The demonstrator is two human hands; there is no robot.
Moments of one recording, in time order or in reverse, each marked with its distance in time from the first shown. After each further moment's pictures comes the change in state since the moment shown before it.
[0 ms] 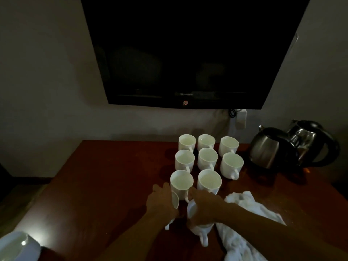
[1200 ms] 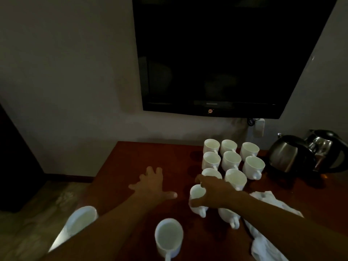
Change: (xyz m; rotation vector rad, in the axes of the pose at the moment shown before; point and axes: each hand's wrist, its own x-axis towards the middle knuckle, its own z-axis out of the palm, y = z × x) left_hand -0.079 -0.132 -0.101 0.083 0.095 0.001; right_hand -0.040 -0.114 -0.014 0.017 0.212 -0.058
